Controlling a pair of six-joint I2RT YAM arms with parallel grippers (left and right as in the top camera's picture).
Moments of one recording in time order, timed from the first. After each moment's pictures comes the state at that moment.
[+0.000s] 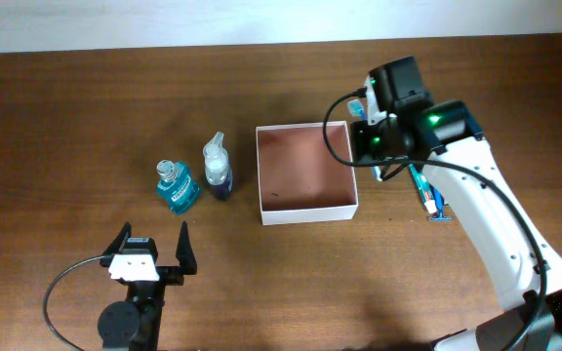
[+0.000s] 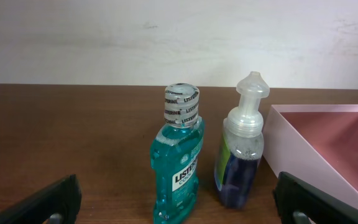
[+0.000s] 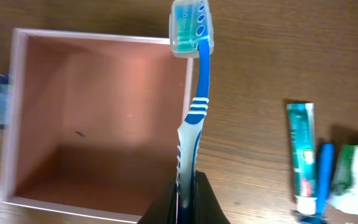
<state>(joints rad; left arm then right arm) -0.03 0.01 0.02 -0.08 0.01 -0.05 0.31 1.63 1.54 -1.01 0.00 0.21</state>
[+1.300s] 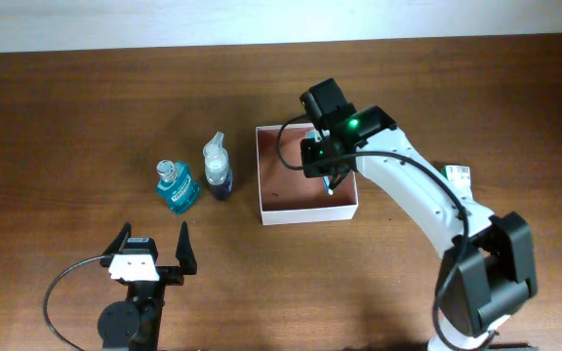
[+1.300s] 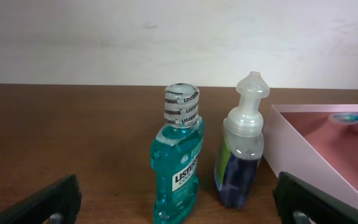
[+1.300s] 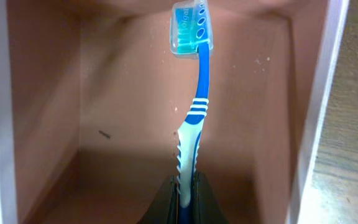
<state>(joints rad) -0.03 0.01 0.02 -0.08 0.01 -0.05 0.47 1.87 1.54 -0.92 0.00 0.37</state>
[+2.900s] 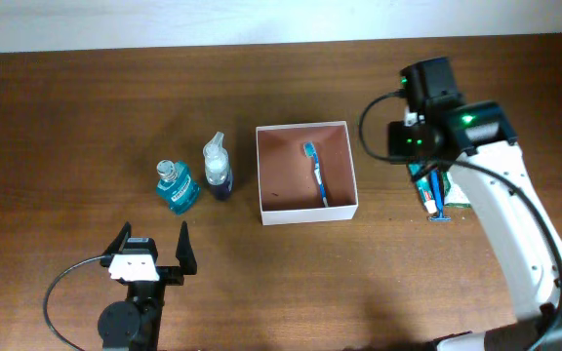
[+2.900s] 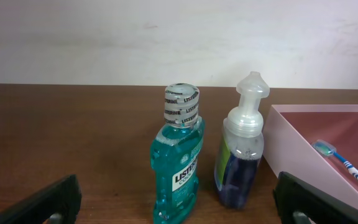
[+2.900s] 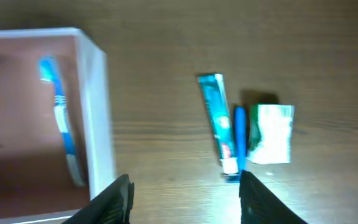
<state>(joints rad) -0.03 0.01 0.02 -0.08 0.01 -0.05 0.18 1.59 1.54 -1.13 0.17 0.18</state>
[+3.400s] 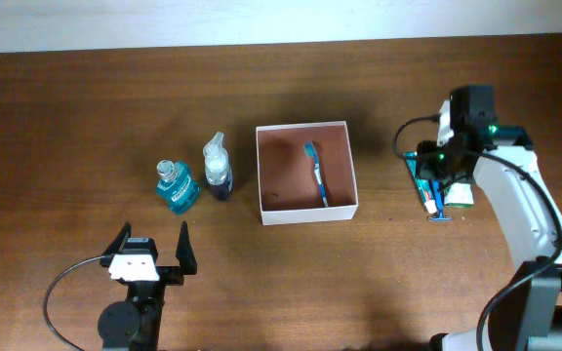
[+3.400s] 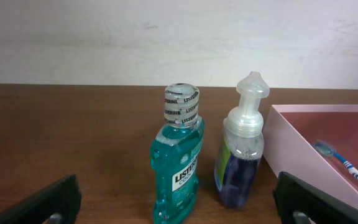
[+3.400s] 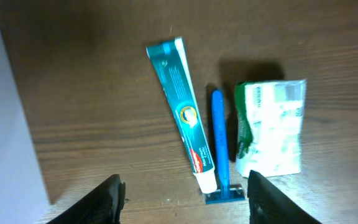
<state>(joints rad) -0.03 0.01 0.02 -0.08 0.01 -0.05 -0.07 1.64 1.25 -0.86 0.01 0.06</state>
